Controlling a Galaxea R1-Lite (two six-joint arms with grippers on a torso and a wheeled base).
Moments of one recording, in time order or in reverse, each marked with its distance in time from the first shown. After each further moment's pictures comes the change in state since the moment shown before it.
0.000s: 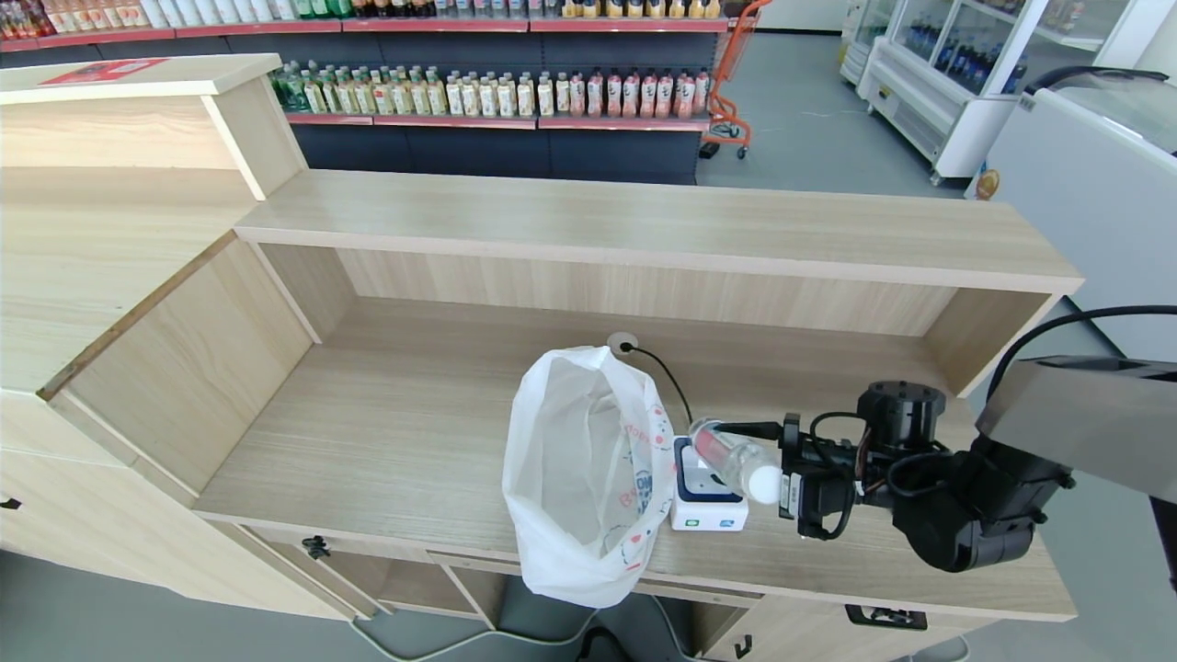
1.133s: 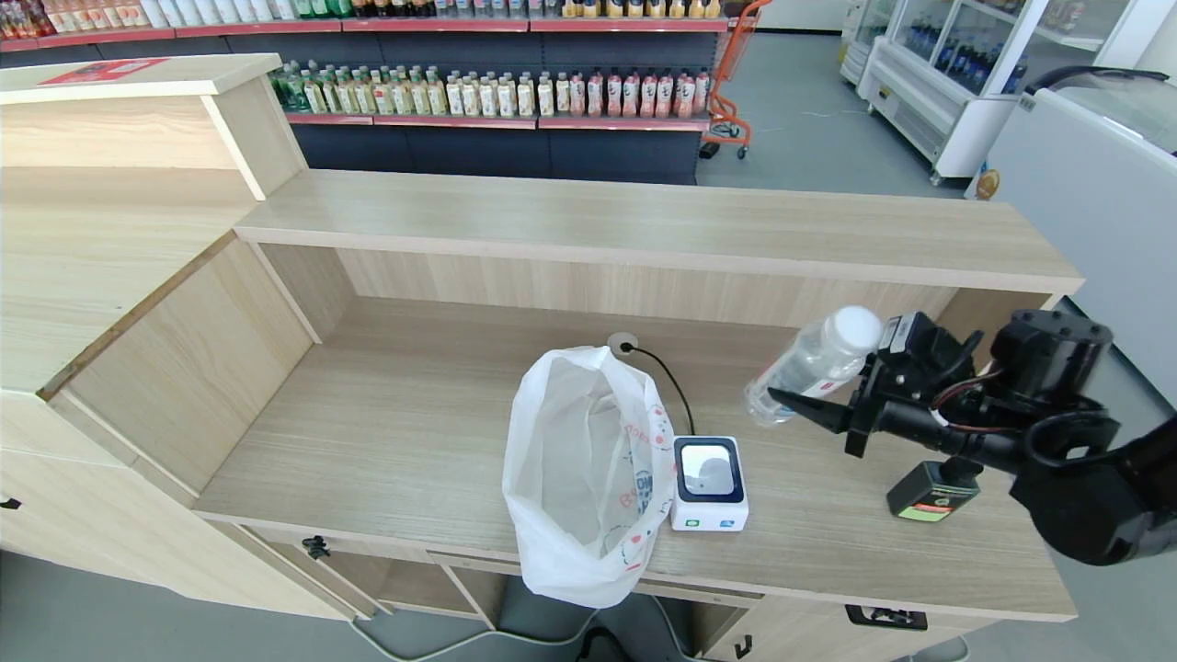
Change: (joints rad) left arm 0.000 0.000 0.000 0.000 0.000 0.001; right arm -0.059 -0.417 0.160 0.018 -0.223 0.876
